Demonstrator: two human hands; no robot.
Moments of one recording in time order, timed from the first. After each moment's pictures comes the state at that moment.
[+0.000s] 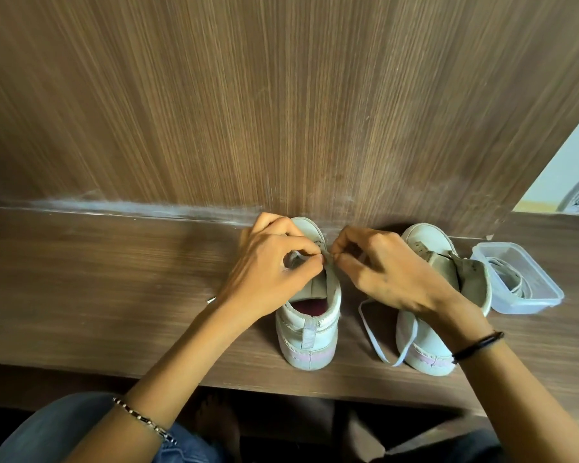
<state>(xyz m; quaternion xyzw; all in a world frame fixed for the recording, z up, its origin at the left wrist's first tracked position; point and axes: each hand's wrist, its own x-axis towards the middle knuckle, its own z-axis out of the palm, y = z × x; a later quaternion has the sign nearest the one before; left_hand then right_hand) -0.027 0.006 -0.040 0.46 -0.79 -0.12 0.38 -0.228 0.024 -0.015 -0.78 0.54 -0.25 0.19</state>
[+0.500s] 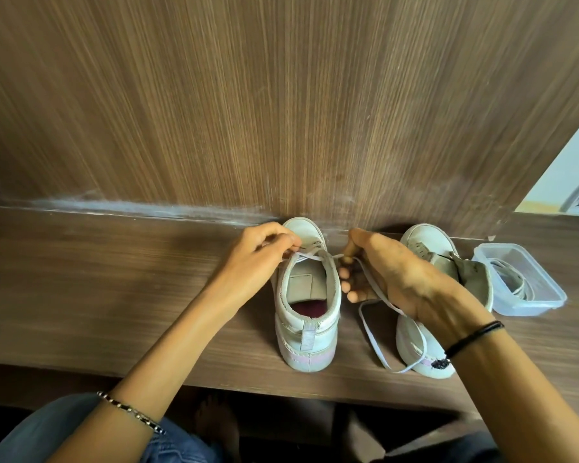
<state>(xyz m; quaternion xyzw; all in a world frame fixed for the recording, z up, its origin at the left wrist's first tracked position) -0.021 0.005 -0.020 0.55 -0.60 -0.44 0.39 -0.208 0.020 -0.001 -0.40 0.59 -0.32 0.63</state>
